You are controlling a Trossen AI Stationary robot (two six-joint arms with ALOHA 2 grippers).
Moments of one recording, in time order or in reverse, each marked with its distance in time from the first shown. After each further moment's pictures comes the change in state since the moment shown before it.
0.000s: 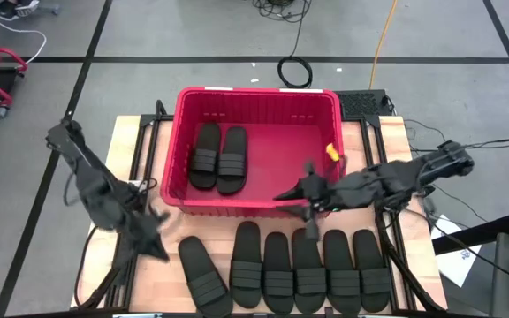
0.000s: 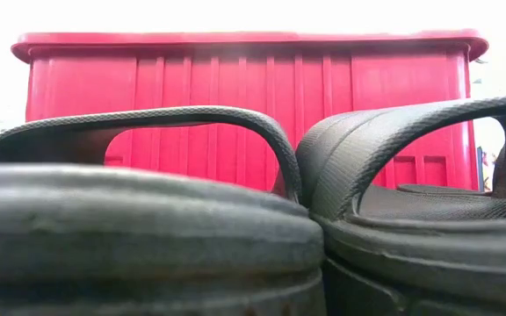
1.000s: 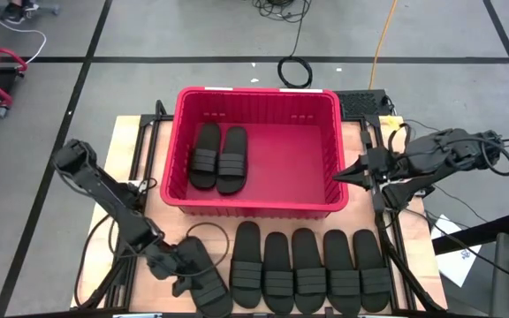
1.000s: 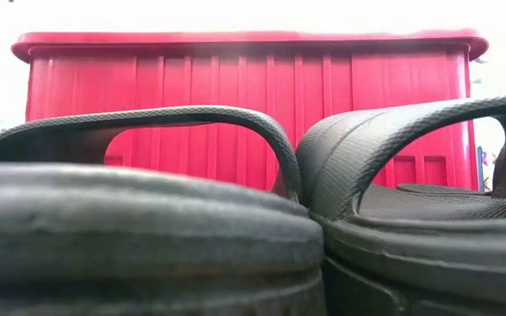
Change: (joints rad) left arm 0.048 0.580 0.001 0.185 -0.011 -0.597; right arm -0.029 -0.358 -0.001 -0.447 -0.063 -0.086
